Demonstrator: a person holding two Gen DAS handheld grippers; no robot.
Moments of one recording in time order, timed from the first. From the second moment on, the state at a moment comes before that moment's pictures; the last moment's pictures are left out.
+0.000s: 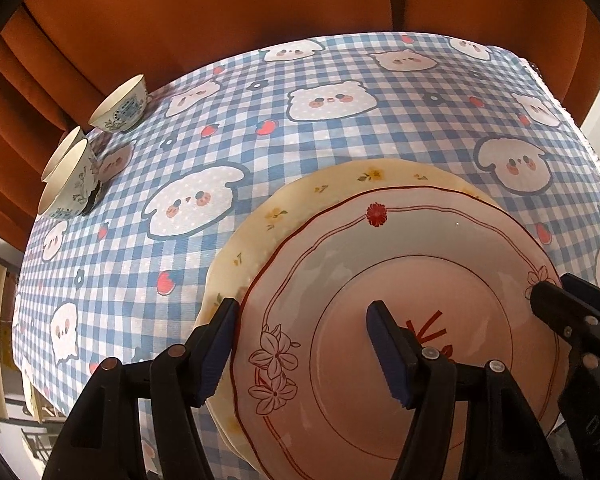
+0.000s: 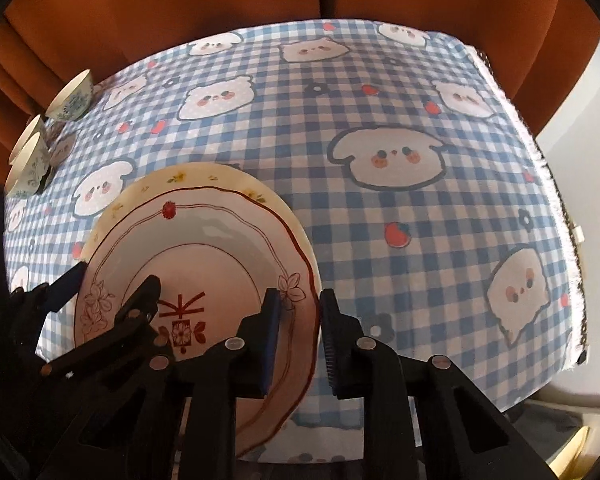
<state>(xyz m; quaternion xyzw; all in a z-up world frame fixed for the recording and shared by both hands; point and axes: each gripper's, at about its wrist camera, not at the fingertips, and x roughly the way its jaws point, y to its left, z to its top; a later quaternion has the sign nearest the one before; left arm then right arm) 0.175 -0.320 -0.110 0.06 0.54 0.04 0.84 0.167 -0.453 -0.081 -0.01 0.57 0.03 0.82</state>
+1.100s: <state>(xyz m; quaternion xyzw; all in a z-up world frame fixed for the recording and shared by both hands) 0.167 -0.302 -0.100 -0.01 0.55 0.09 0.83 0.192 -0.429 -0.092 -0.07 0.56 0.07 0.82</state>
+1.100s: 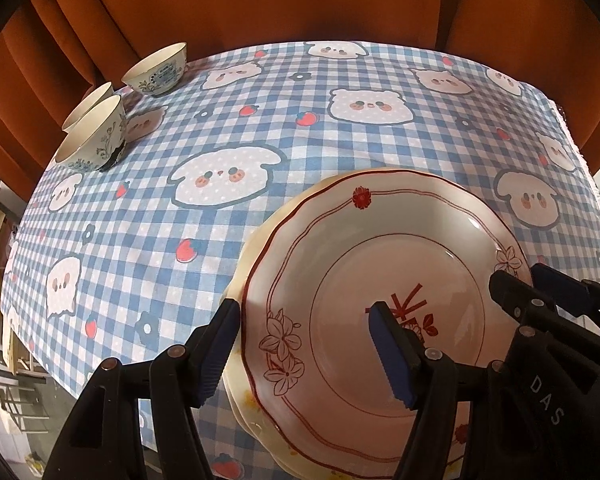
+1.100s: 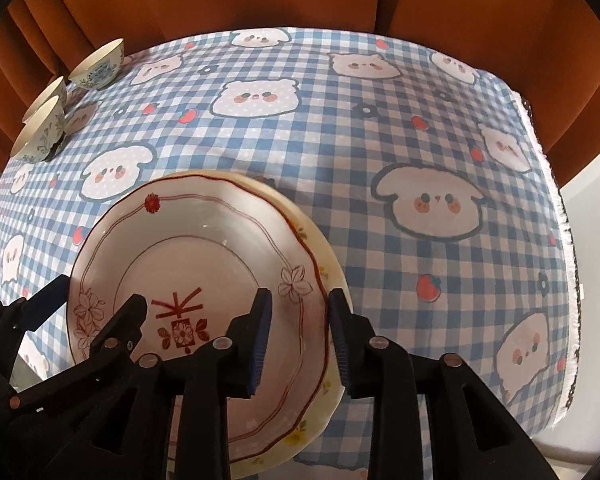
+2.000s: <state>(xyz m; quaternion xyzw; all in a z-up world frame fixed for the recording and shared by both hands) 0.167 -0.153 -0.061 -0.02 0.52 -0.01 0.86 0.169 -0.328 -0.058 -0.02 0.53 -0.02 0.85</state>
